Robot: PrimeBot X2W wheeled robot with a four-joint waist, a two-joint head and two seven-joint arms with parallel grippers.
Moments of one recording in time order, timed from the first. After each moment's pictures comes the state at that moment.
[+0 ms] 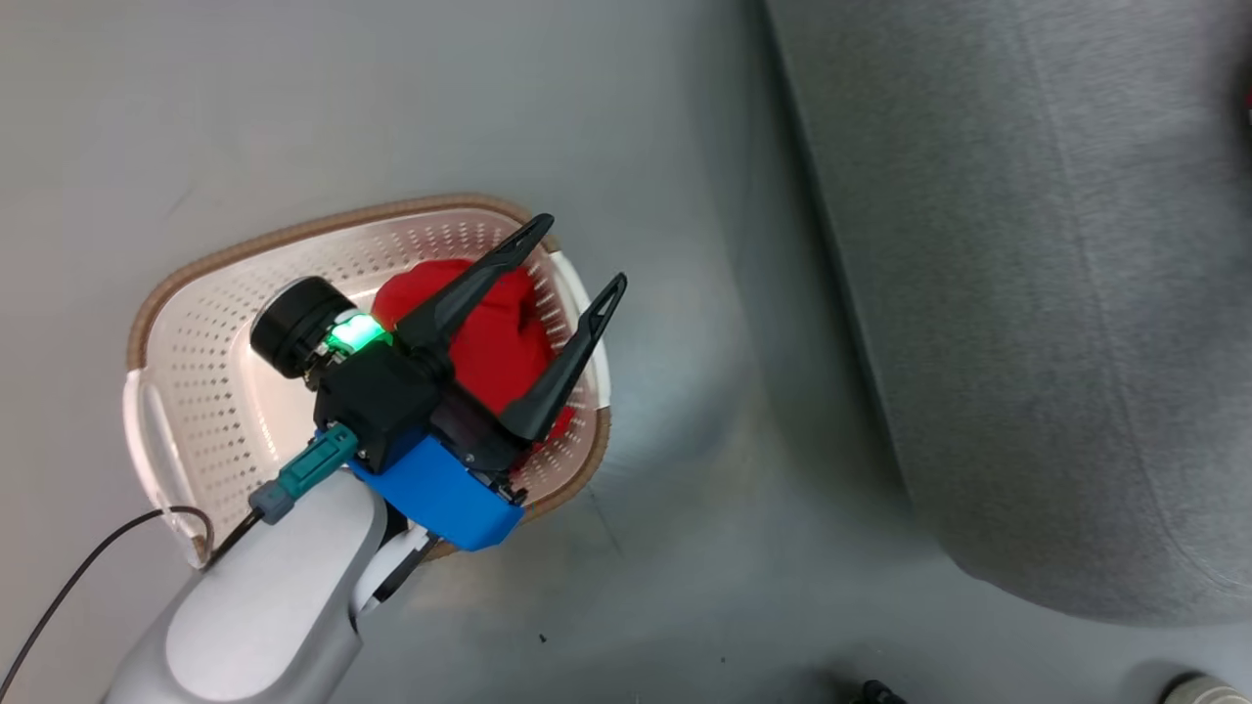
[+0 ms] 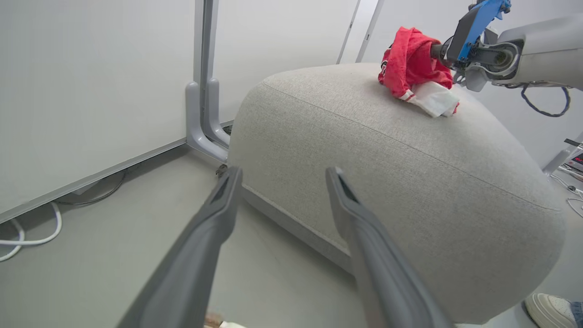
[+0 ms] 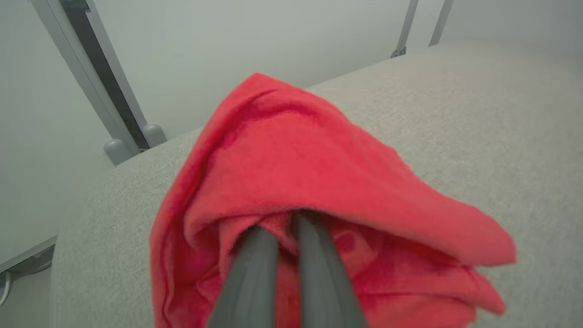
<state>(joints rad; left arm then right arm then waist) -0.67 0.34 -0.69 0.14 -0.38 -0.13 -0.26 -1.03 -0.38 -0.41 0.90 0.22 0.13 -0.16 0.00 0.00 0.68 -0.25</state>
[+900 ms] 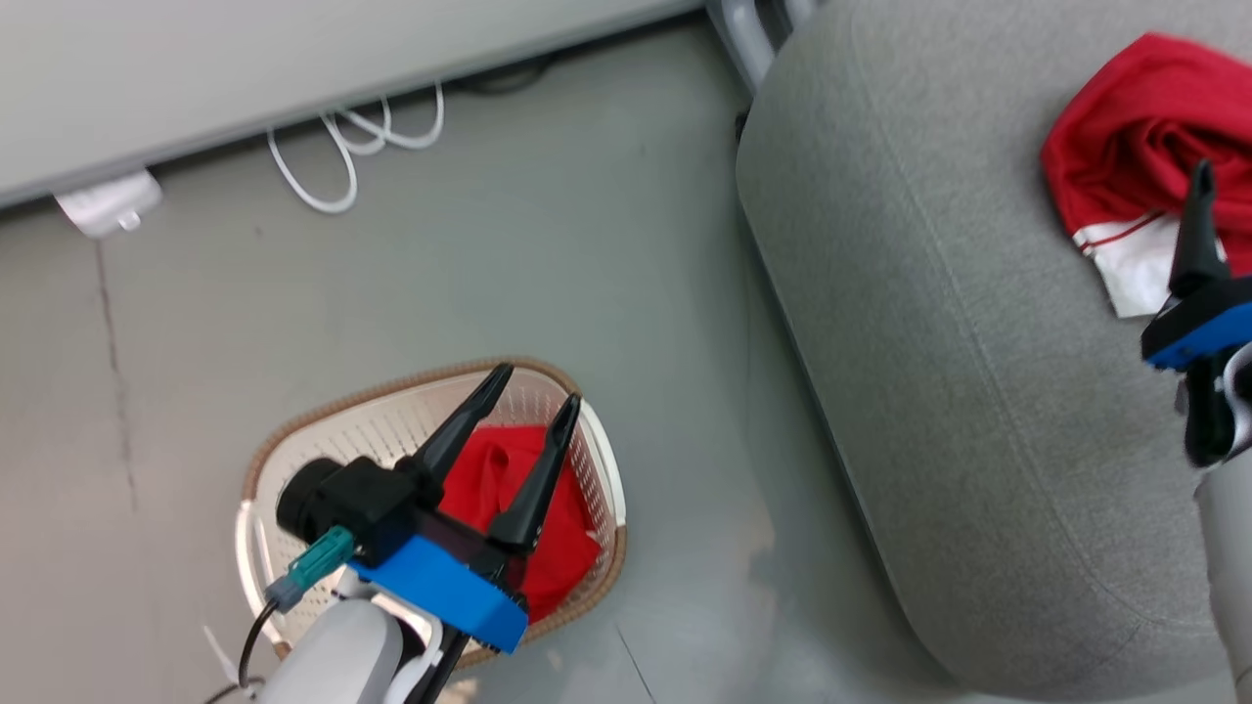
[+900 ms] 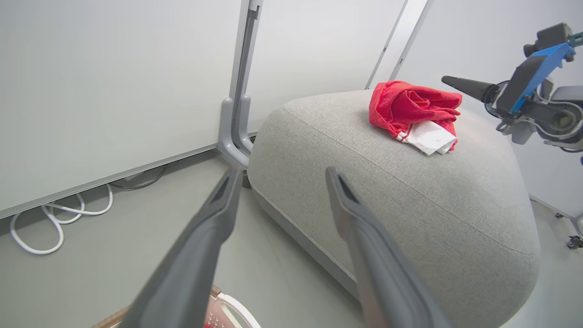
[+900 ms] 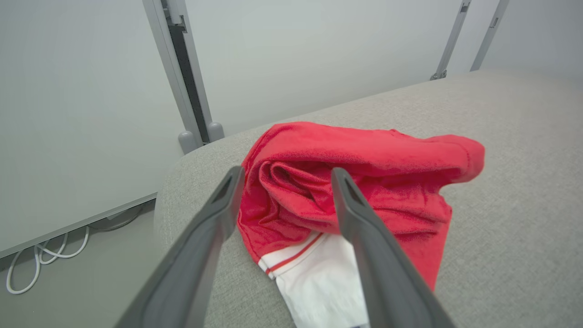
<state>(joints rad) -0.40 0.22 -0.54 0.25 -0.43 -0.13 -0.26 -0.79 -0.31 -0.20 0.91 0.19 0.13 -0.25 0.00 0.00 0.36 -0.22</state>
